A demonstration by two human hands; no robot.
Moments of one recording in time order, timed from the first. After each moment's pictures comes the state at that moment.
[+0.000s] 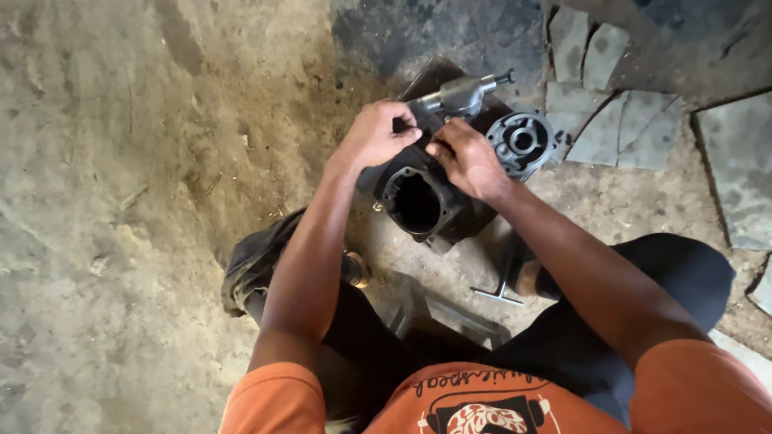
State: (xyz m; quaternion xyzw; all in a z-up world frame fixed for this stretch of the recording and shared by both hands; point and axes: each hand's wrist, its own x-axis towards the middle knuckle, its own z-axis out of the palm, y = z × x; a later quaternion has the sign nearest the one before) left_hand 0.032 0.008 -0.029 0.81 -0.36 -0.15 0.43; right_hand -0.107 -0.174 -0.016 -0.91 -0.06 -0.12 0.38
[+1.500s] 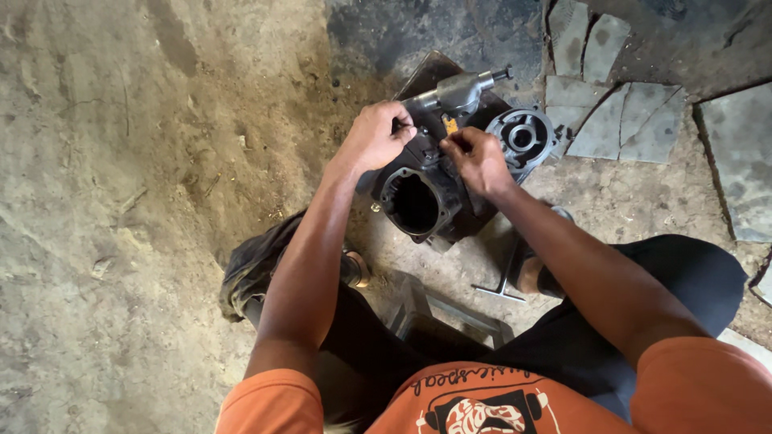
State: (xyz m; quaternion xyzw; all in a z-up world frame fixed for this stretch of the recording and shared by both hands) left_hand 0.027 0.003 -0.029 0.83 -0.35 -0.15 0.40; right_hand -0.110 -0.196 -0.095 -0.85 0.13 -0.08 0.51
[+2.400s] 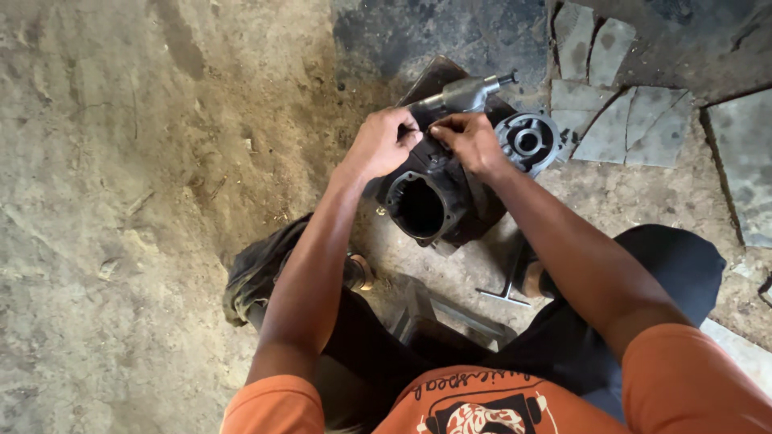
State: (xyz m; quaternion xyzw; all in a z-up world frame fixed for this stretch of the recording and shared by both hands) left_hand 0.023 0.004 -0.030 0.83 -0.35 -0.13 0.41; right_hand -0.066 -0.190 -0.078 -0.77 0.18 0.01 0.61
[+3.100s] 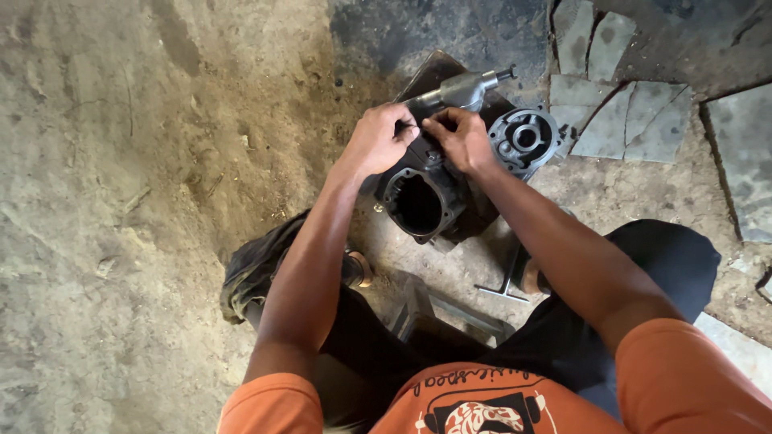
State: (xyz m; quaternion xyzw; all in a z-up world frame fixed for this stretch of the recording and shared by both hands) left_hand 0.022 0.005 -0.027 0.83 -0.34 -0.14 0.42; right_hand -0.062 -0.179 -0.090 -0.81 0.18 -0.06 0.56
